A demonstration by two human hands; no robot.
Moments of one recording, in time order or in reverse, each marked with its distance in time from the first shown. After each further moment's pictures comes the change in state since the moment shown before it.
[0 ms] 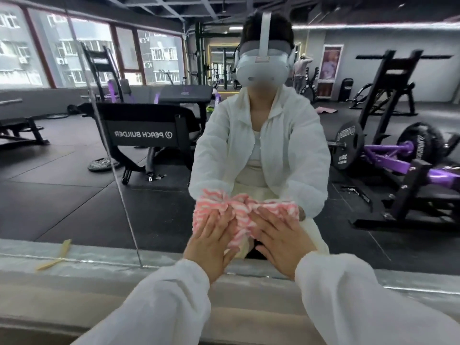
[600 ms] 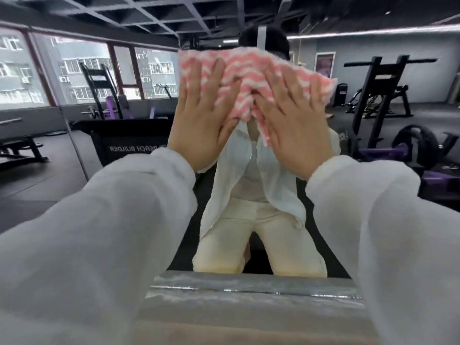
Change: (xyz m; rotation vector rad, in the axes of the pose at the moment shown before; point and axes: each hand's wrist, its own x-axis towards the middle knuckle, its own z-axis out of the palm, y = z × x) left_hand 0.166 -0.029 -0.199 0.245 0.692 0.088; right_hand 0.093 0.132 -0.154 -0.166 0.604 0.274
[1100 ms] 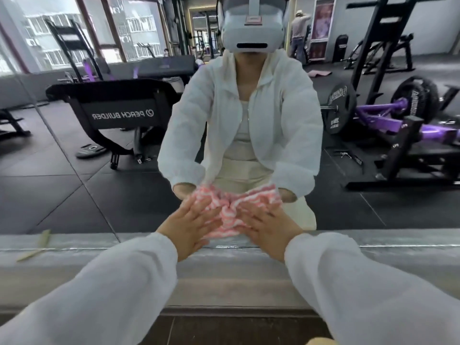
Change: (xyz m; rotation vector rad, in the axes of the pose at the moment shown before) left_hand -0.243 0.067 0.050 0.023 -0.822 0.528; right_hand -0.226 -0.102 0.049 0.046 -0.882 -0.506
